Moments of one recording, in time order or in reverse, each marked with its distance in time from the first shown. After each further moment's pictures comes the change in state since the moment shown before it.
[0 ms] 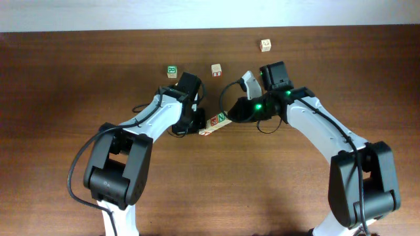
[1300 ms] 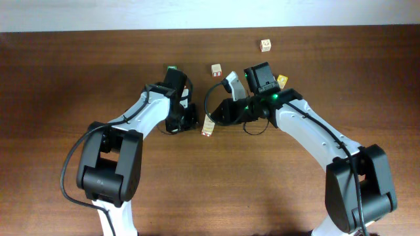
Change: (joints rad) left arm 0.094 0.000 -0.001 -0.002 0.134 0.000; right arm 0.088 -0.012 0.018 0.045 -0.061 0.092
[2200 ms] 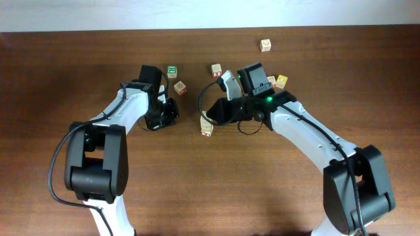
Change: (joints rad) left arm 0.153 0.000 0.000 -0.020 -0.038 0.000; right arm 0.042 0.000 0.000 0.060 0.071 0.040
